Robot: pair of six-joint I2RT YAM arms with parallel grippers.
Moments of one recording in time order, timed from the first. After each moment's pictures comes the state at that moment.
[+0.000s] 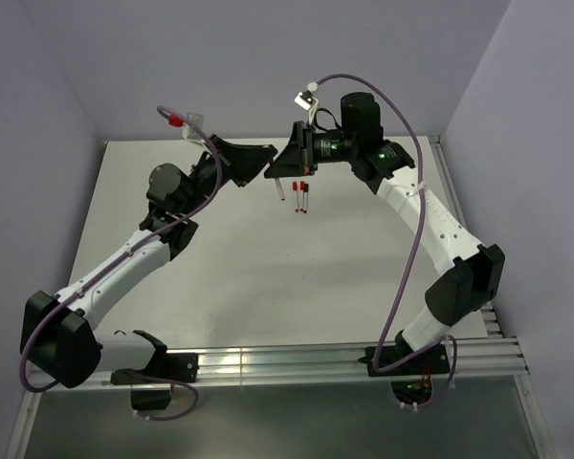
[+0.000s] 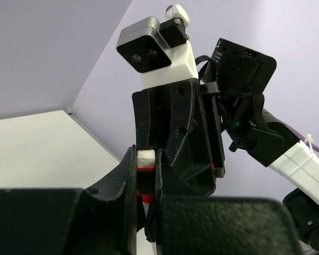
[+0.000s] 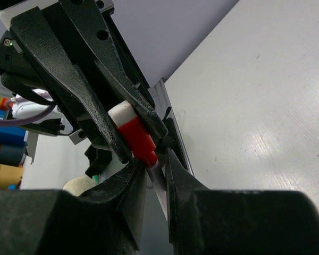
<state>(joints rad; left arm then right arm) -0.55 1.28 1.00 0.65 0.36 -0.80 0.44 1.61 1.68 -0.36 -0.97 0.61</state>
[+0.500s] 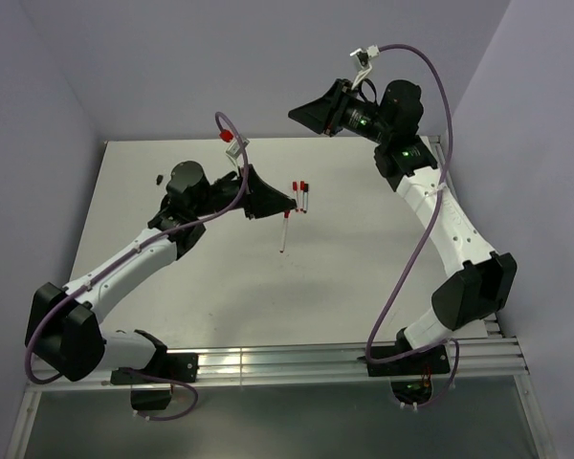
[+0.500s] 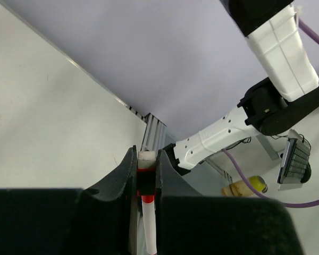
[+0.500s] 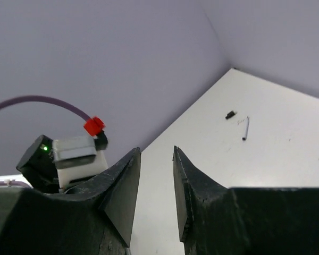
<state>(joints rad) -0.57 1.32 1.01 0.44 0.79 -0.84 0.31 1.55 1.61 0.06 -0.74 0.68</state>
